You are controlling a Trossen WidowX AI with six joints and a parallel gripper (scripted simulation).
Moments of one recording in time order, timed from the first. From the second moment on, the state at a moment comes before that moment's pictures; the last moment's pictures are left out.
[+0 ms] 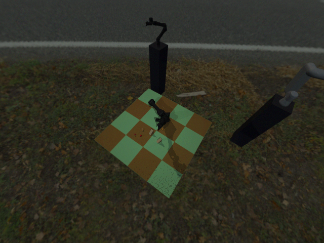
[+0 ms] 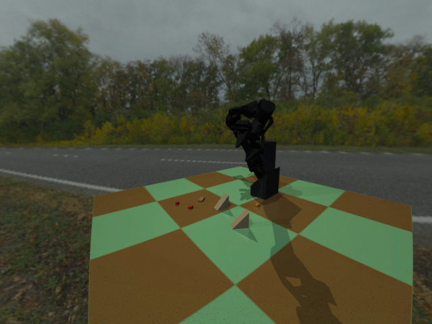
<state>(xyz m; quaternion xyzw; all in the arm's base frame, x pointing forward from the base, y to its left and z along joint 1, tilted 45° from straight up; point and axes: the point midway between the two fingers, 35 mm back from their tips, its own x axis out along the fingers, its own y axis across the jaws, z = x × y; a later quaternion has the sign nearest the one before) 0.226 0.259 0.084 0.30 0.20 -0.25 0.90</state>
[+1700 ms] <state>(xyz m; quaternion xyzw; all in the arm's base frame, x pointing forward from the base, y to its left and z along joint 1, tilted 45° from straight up) 0.267 0.157 -0.138 -0.22 0.25 -0.30 0.89</state>
